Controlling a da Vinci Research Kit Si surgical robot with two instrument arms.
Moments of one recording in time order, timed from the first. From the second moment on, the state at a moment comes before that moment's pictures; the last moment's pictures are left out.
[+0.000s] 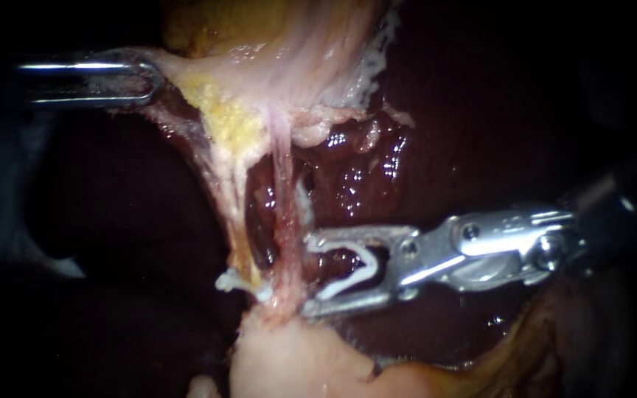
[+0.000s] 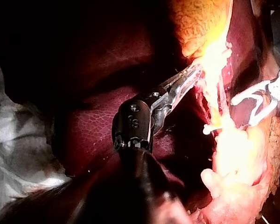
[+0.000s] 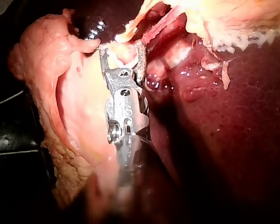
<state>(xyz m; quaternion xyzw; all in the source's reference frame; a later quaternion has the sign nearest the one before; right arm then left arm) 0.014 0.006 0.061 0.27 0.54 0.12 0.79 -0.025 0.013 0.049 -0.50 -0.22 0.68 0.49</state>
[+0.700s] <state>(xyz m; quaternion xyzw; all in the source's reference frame) 0.017 0.008 0.067 0.28 0.54 0.13 0.78 -0.026 0.012 0.049 -0.50 -0.22 0.68 0.49</state>
